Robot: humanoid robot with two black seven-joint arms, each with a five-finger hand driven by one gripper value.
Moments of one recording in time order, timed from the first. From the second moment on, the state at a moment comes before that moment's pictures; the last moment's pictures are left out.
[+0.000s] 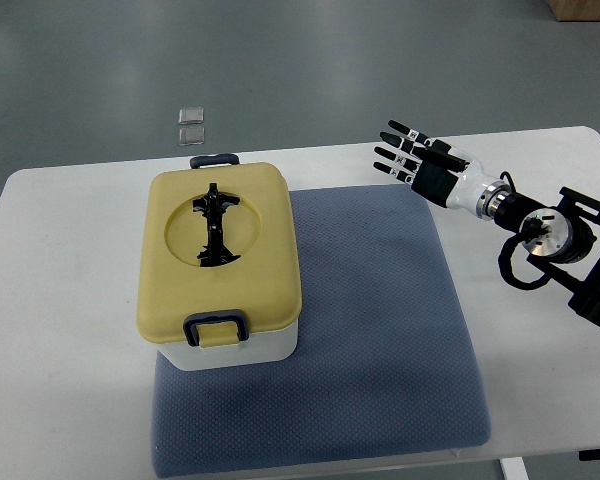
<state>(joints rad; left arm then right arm) 0.04 0.00 -0.04 -0.17 0.03 0.04 0.11 0.78 -0.36 0.53 0.88 0.22 0.22 0.06</state>
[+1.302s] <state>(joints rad) 0.04 0.00 -0.04 -0.16 0.03 0.04 0.11 0.90 -0.45 0.52 0.89 -0.25 0.21 0.17</state>
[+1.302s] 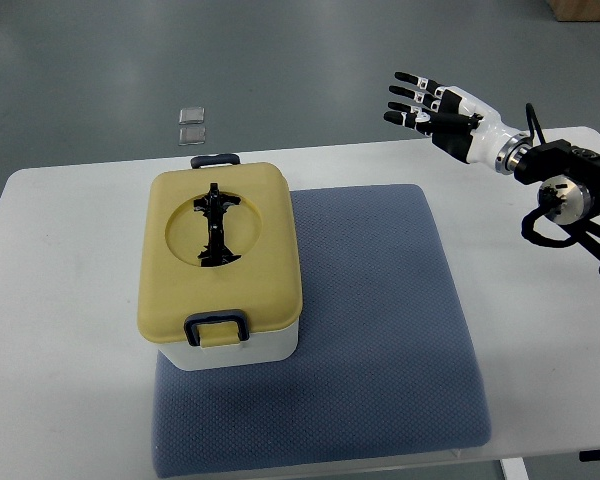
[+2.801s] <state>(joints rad) 0.04 0.00 -0.04 -0.16 0.03 0.04 0.11 1.60 -0.18 0.04 1.07 -1.55 0.33 0.54</state>
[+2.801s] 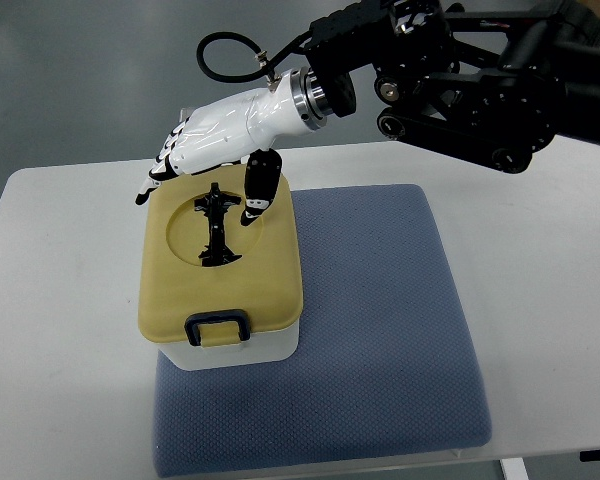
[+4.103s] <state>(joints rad) 0.04 0.00 -0.04 -0.16 0.03 0.04 0.11 1.56 -0.13 -0.02 1.01 -1.64 0.23 0.53</state>
